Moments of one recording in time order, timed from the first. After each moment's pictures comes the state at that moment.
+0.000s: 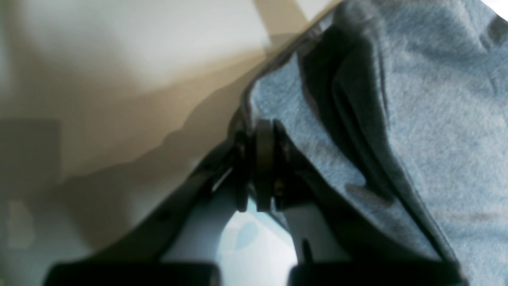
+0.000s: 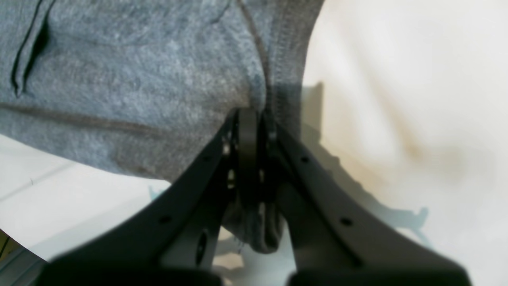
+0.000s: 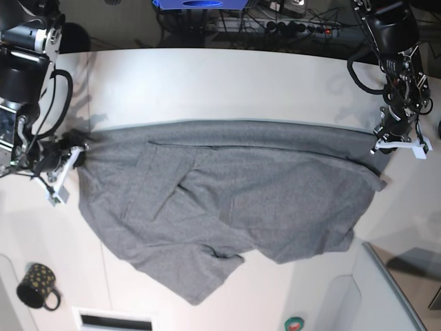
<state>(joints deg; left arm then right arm) 0.6 -18.2 -30.2 56.8 -33.0 -9.0 22.2 13.7 13.0 18.8 54.7 5.9 40.1 -52.4</state>
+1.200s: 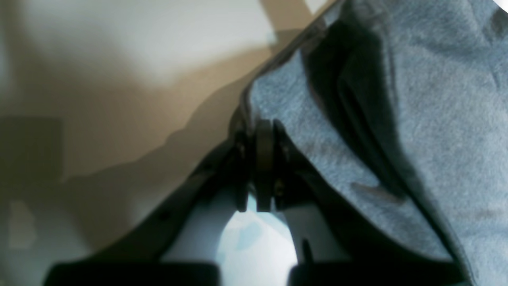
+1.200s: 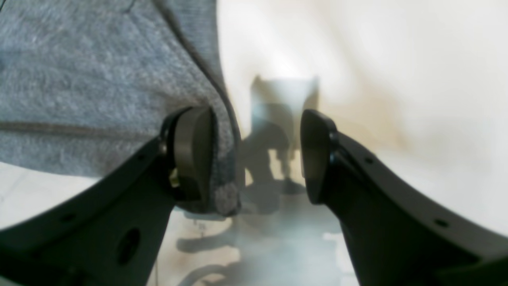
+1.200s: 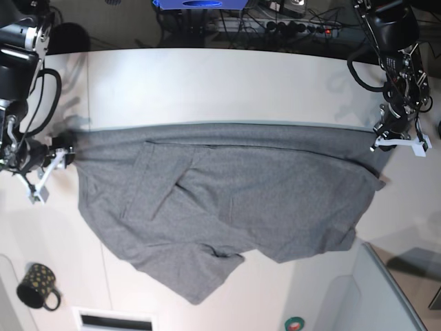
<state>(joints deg) 1.3 -18.2 -30.2 56.8 -33.0 -9.0 22.4 12.5 15.9 19.5 56.1 6.5 32.5 -52.5</state>
